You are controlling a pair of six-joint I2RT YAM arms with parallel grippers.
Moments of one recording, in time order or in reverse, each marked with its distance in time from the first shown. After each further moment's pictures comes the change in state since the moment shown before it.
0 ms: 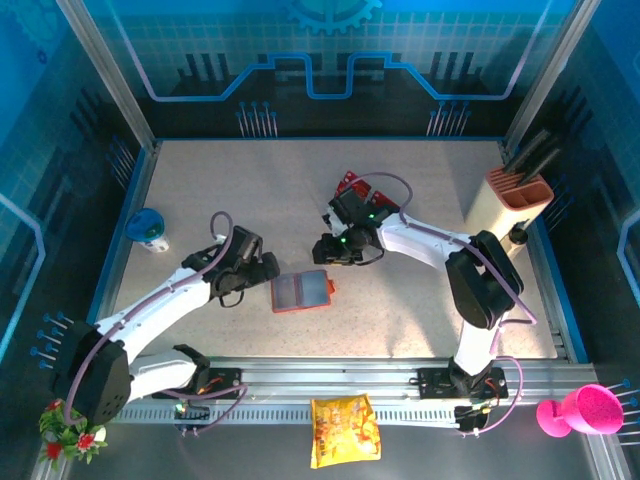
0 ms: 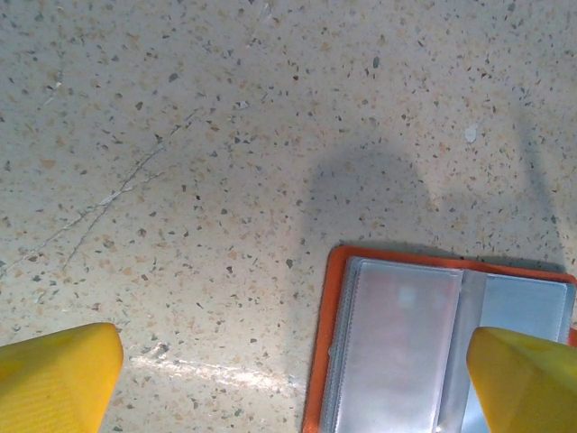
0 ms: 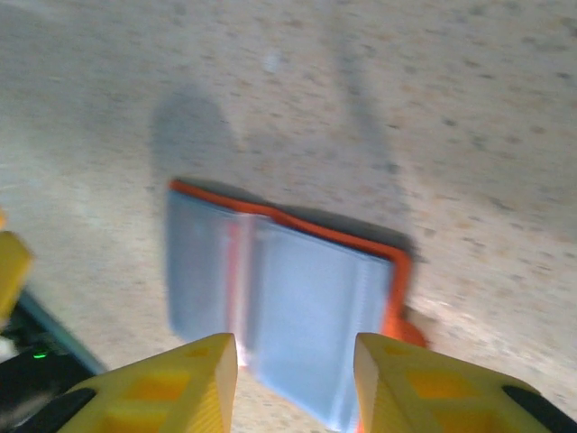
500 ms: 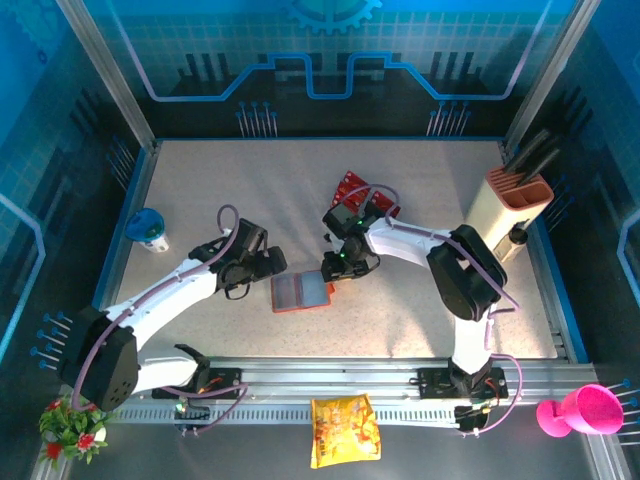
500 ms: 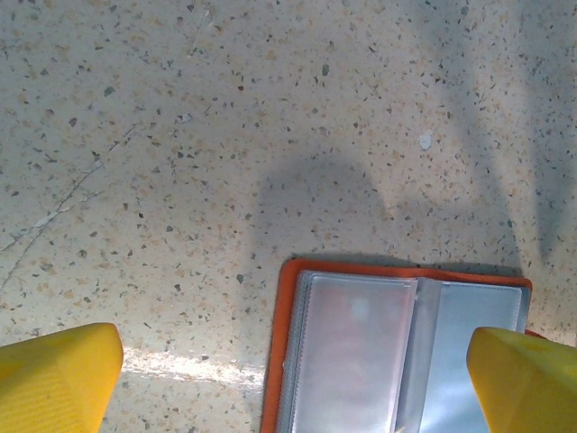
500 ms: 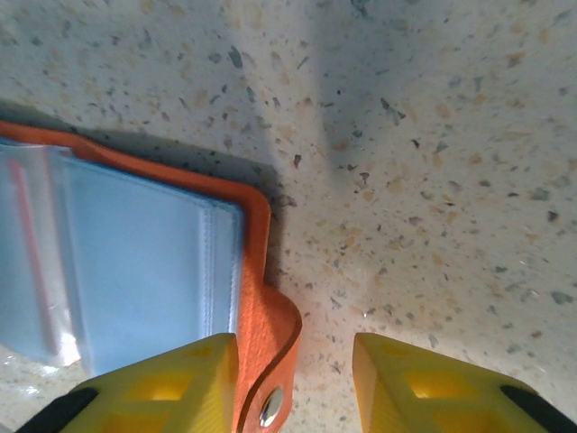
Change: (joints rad) left arm 0.001 0.072 0.051 0.034 0.051 0.005; right arm 0.033 0.105 0.003 -0.117 0.107 -0.089
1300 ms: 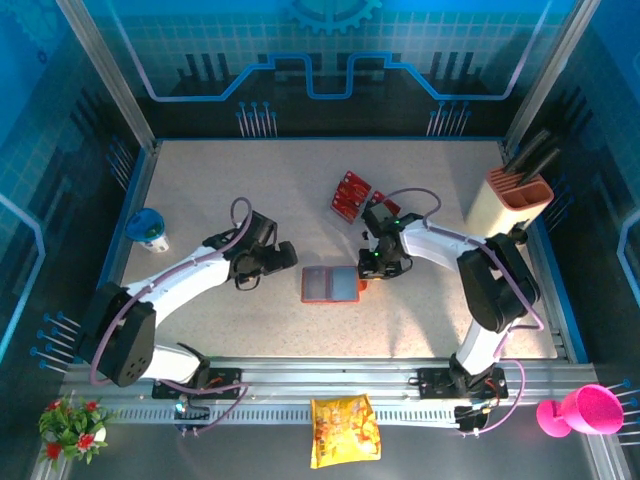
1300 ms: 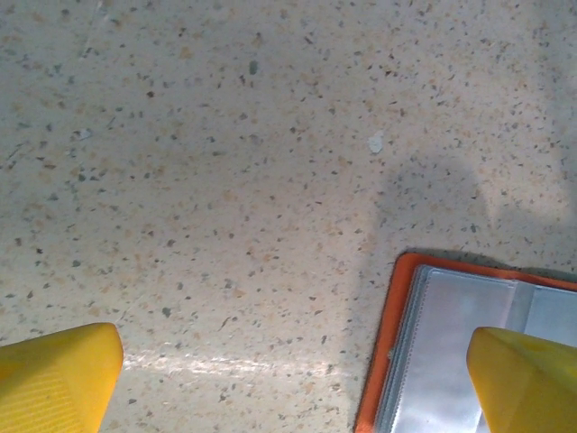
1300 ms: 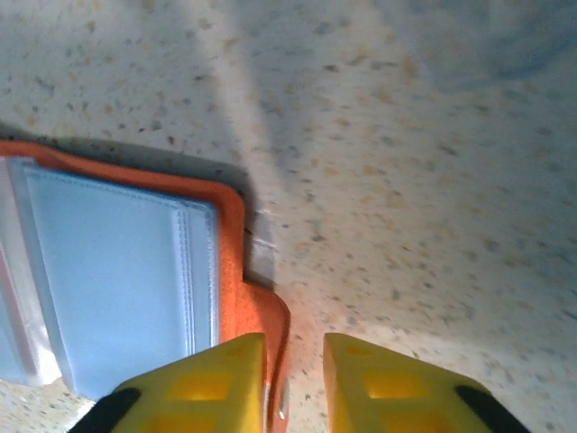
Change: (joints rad) left arm -0.006 0.145 0.069 0.075 0.072 0.019; right arm -0.190 -0.185 -0.209 0.005 0.046 -0.010
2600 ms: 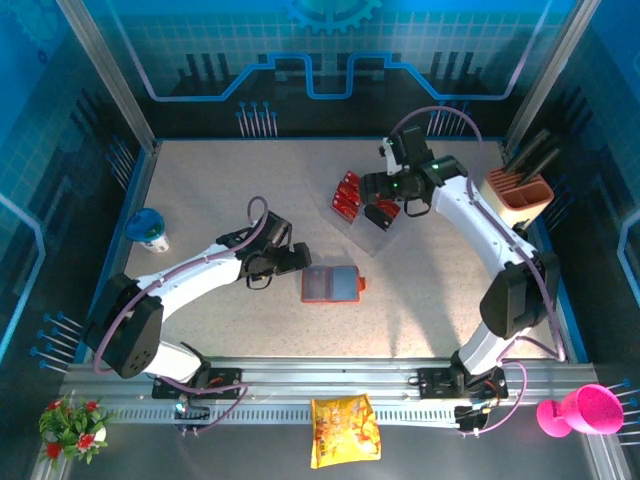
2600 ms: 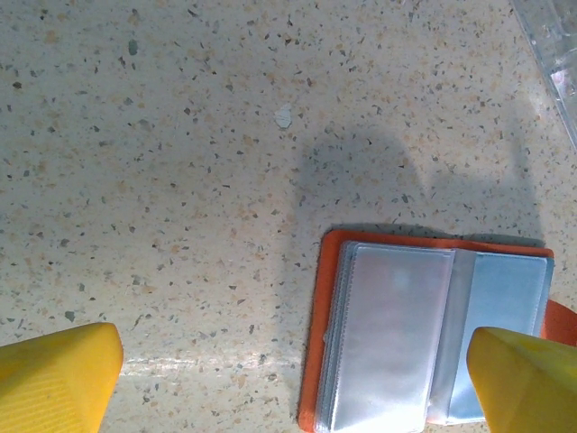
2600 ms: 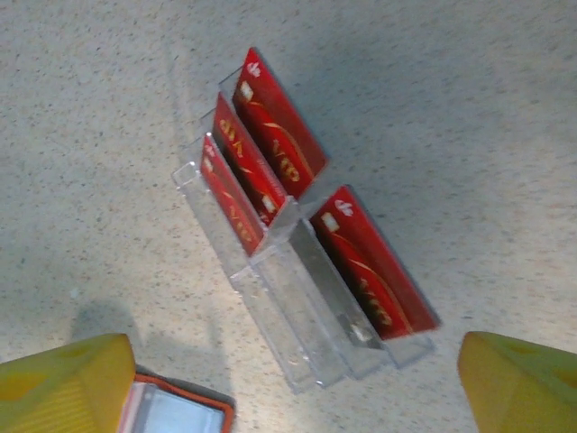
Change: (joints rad) left arm -0.087 0.051 0.048 0.021 0.003 -0.001; right arm -0.126 -0.034 0.540 -0.144 0.197 -0.271
